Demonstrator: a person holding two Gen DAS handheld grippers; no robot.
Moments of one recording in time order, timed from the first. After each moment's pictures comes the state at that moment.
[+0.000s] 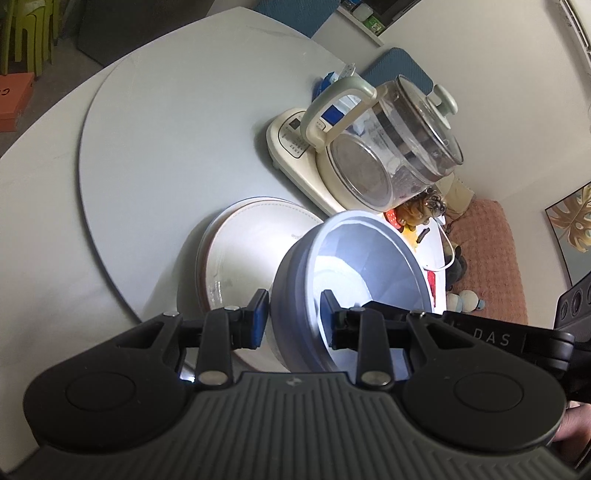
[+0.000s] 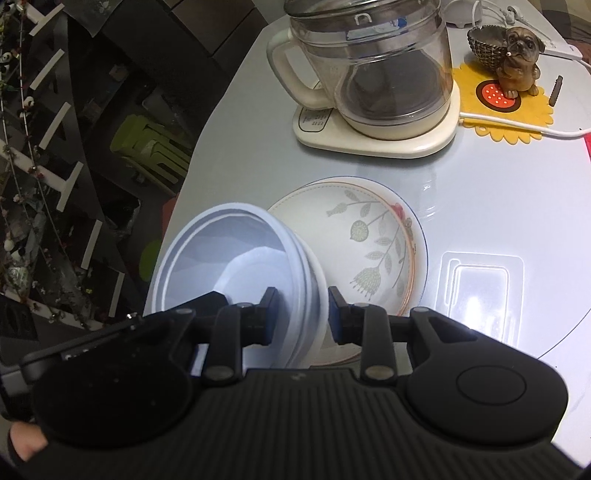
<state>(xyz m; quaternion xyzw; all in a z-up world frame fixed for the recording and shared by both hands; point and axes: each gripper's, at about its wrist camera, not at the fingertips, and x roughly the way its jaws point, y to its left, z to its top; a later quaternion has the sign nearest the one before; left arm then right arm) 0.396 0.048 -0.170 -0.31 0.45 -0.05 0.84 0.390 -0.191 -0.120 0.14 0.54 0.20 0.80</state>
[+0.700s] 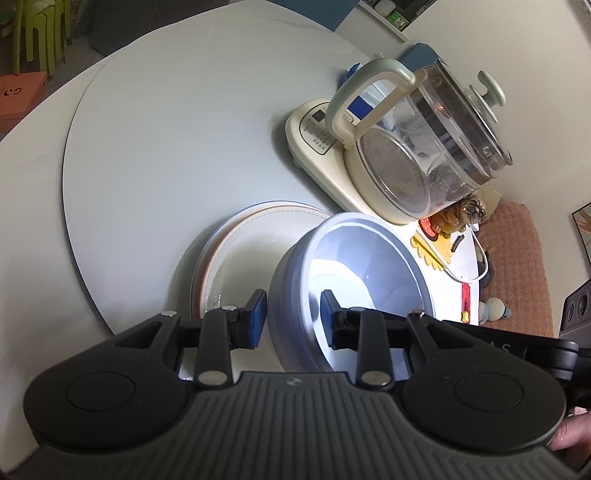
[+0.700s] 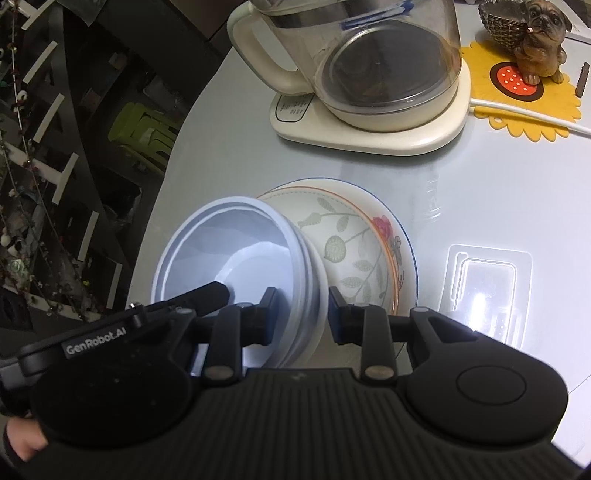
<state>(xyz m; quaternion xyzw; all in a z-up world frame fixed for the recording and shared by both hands) 0.448 0.030 -0.209 -0.30 0.46 -0.01 0.84 0.434 -0.196 -0.165 0.13 0.56 0.22 0.79</state>
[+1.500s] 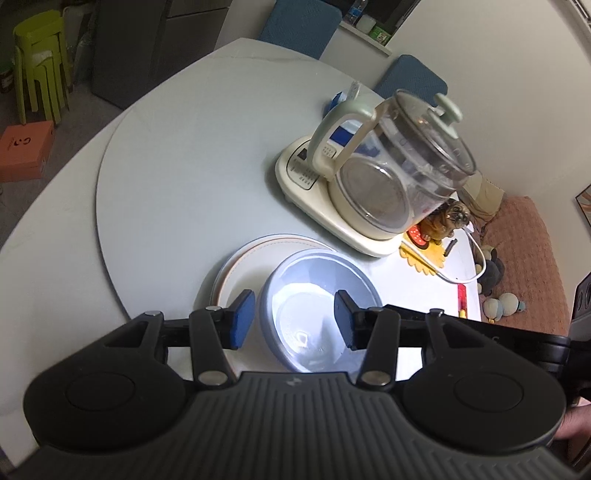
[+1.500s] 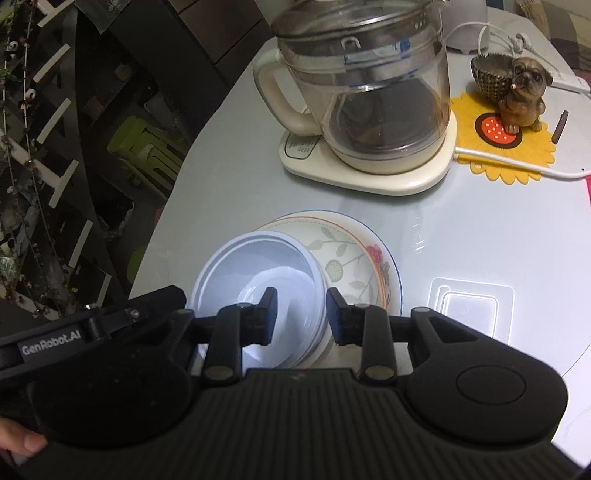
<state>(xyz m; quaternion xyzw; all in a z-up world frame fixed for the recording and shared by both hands) 0.413 0.028 -0.136 -0.23 0.44 0.00 0.87 0.409 -0.201 -0.119 0.10 0.51 0.21 0.83</state>
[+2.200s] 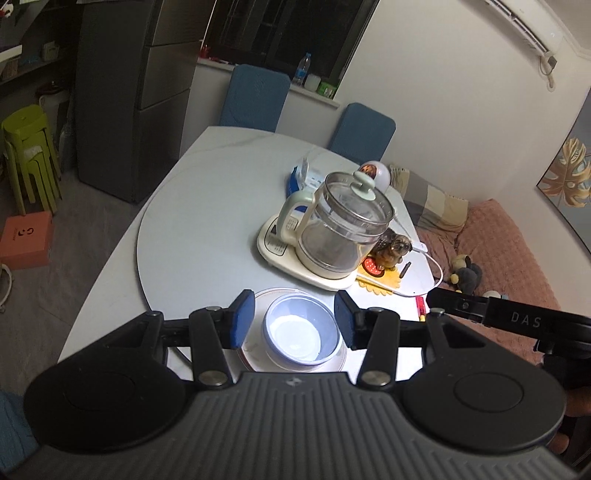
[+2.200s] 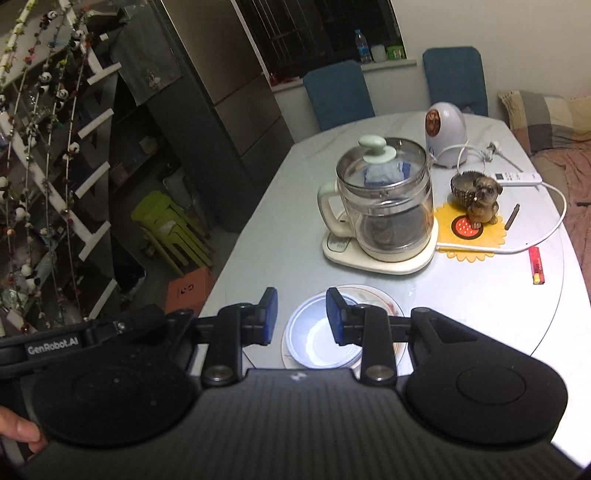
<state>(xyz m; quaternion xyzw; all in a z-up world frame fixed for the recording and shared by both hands) 0.291 0.051 0.016 -0.16 0.35 -0.04 0.92 0.293 -0.207 0.024 0.11 0.37 0.19 0.90</state>
